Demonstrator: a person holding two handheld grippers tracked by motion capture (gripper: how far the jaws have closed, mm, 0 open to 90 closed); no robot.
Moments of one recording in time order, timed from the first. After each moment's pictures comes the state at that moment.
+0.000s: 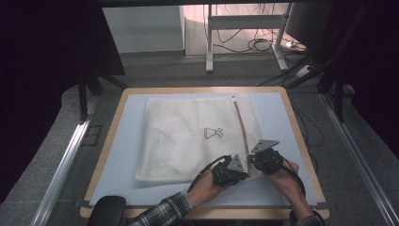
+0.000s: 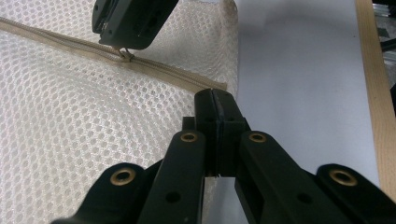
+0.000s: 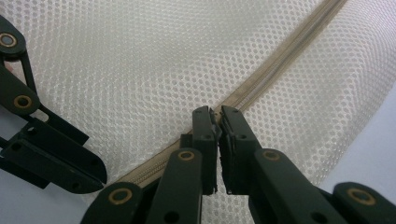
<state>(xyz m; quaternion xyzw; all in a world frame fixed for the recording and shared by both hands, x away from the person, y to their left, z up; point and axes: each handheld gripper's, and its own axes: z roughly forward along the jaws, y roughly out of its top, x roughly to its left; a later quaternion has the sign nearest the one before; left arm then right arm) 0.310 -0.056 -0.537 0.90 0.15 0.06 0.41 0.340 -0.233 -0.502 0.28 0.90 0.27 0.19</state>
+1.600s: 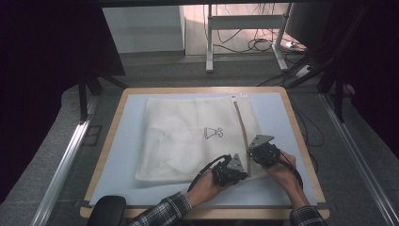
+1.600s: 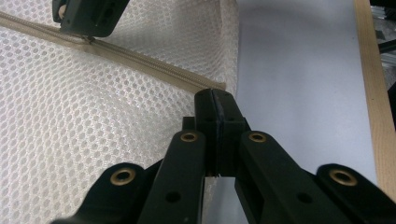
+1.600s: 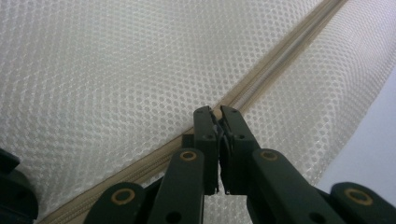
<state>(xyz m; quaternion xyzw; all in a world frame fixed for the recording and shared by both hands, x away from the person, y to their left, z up) 0.311 -0.055 -0.538 0.89 0.16 0.05 0.42 0.362 -0.228 -0.504 0.26 0.91 0.25 0.22</state>
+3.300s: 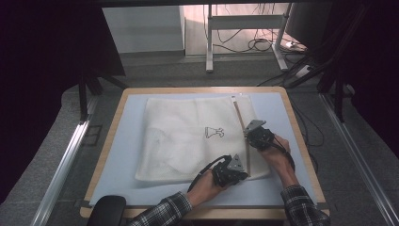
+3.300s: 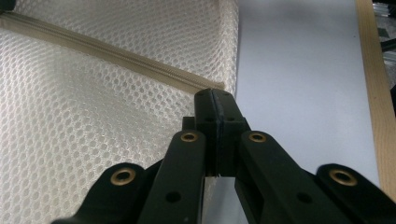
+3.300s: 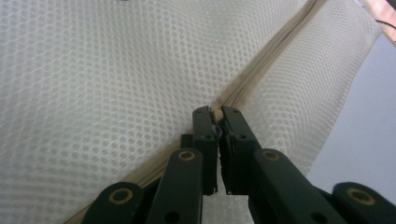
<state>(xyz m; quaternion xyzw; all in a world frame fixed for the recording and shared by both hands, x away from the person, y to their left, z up) 0.310 -0.056 -0.538 0.89 0.16 0.05 0.42 0.419 -0.215 -0.503 0.25 0.90 0.23 0.26</state>
